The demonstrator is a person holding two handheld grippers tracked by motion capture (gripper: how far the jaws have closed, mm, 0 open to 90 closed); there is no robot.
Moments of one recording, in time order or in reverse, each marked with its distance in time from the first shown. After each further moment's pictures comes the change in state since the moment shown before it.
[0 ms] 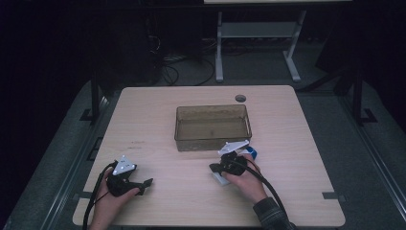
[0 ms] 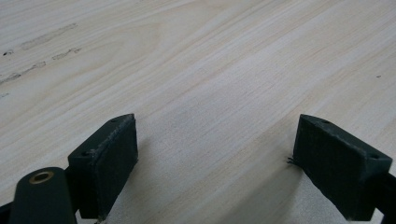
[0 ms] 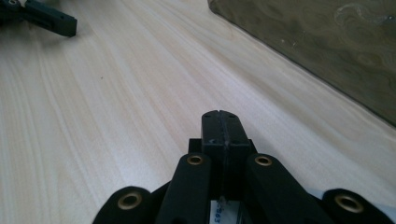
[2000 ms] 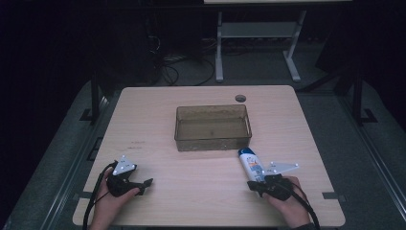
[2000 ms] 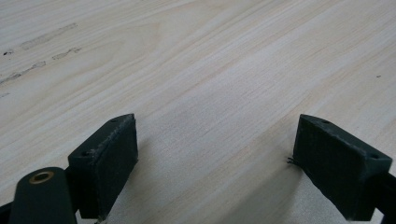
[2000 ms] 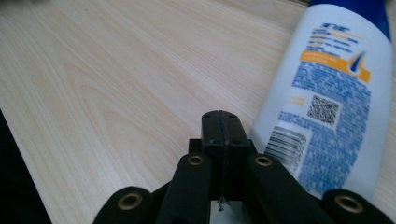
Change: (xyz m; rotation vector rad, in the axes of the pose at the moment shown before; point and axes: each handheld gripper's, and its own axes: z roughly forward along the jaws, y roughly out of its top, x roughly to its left) left arm 0.000 0.000 0.000 0.000 0.002 0.000; right arm -0.007 -0.086 -0.094 -0.020 -0.107 0.113
